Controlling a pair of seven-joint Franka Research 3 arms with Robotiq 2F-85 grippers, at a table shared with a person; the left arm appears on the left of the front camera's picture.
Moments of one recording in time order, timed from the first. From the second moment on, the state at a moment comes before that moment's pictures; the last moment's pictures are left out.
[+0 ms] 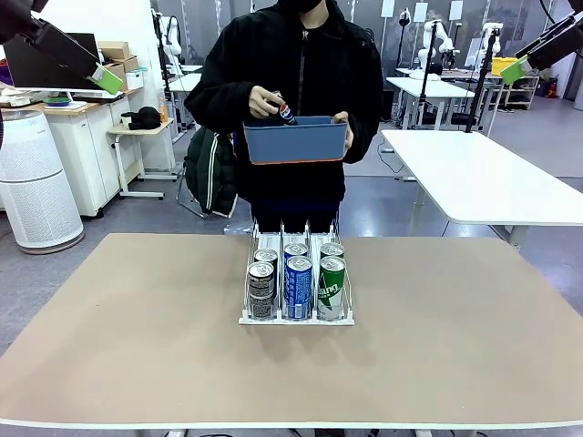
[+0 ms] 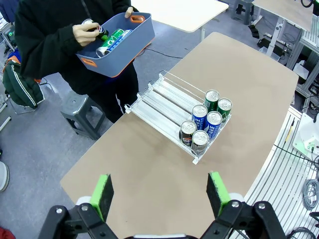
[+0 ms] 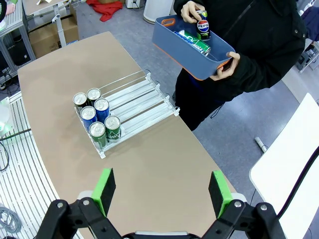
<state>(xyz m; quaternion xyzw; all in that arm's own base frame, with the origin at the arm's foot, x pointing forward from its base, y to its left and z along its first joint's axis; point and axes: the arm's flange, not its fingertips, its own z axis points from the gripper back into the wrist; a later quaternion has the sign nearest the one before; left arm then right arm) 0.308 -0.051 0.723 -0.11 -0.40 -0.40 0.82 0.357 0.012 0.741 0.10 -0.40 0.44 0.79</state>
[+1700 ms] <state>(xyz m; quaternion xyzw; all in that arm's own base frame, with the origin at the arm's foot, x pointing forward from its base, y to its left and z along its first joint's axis) 0.308 -0.051 0.723 -0.11 -0.40 -0.40 0.82 0.357 0.012 0.741 0.10 -0.40 0.44 0.79</state>
